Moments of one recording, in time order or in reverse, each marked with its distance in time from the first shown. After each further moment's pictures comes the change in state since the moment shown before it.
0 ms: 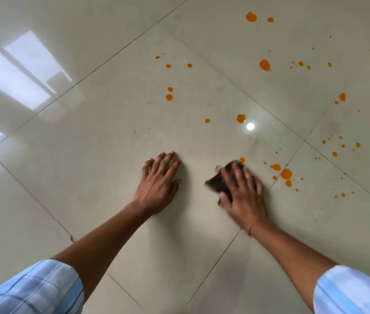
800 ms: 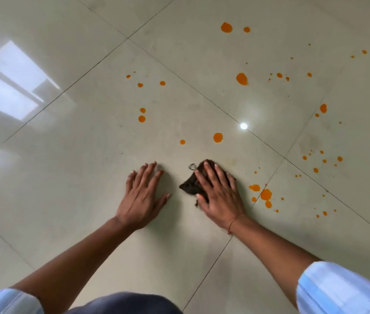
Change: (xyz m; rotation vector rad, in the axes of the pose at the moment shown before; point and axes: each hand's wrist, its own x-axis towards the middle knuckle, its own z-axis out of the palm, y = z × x) left_hand 0.047 0.016 -0.005 -0.048 0.011 -0.028; right_hand 0.062 0.019 -0.010 0.038 -0.036 -0.152
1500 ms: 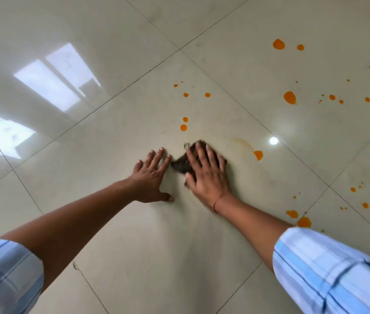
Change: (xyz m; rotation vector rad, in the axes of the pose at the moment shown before) left_hand 0.035 -0.070 -0.068 0.099 -0.475 -0.155; right_hand 0.121 -0.086 0.001 0.027 0.076 -0.107
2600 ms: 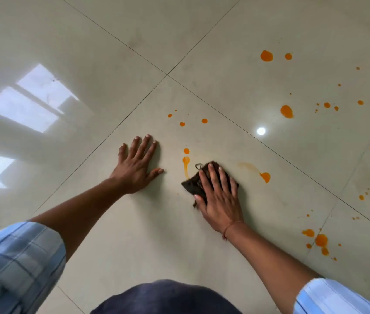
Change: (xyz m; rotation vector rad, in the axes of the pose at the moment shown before) left_hand 0.090 -0.102 -0.069 0.116 0.293 0.107; right_hand 0.018 -0.008 -0.004 0.015 0.008 0.207
